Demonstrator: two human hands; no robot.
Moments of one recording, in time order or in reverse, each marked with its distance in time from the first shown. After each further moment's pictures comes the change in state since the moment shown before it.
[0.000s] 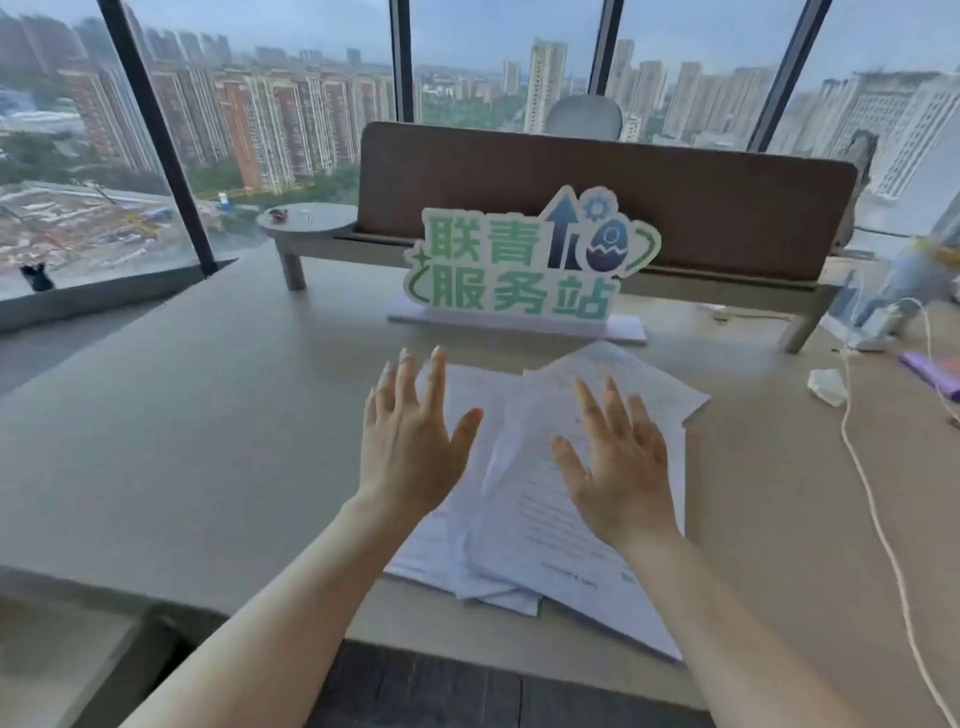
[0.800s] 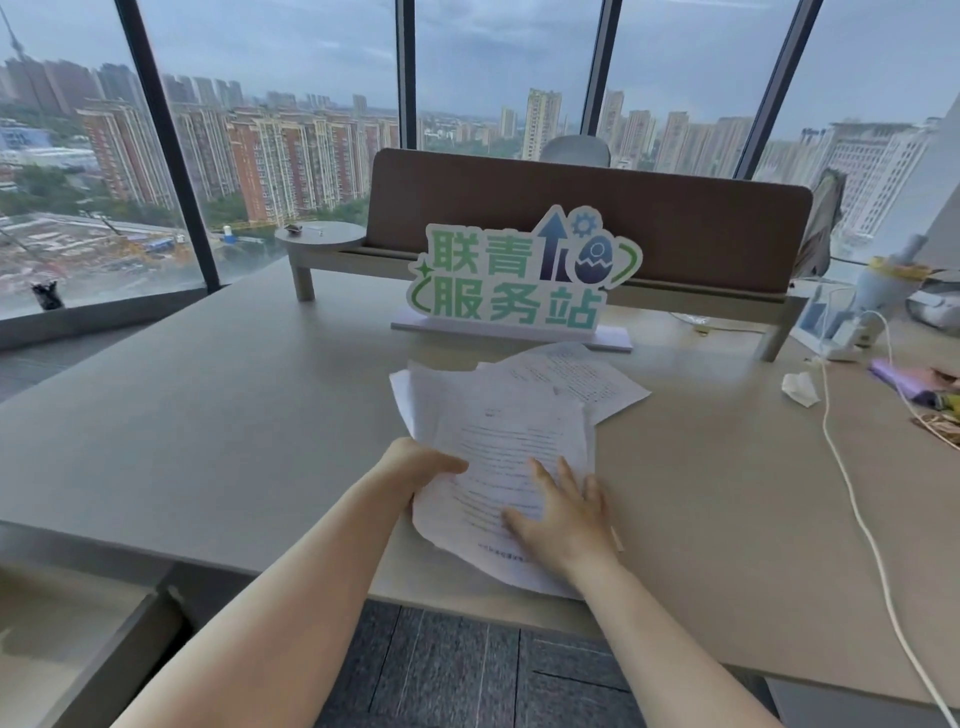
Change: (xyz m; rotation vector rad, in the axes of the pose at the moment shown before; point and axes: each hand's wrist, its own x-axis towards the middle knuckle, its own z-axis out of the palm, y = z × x) left_hand -0.017 -0.017 0.018 -0.873 -0.512 -0.725; right_hand -0.048 -0.005 0.048 0.046 -0.376 0.183
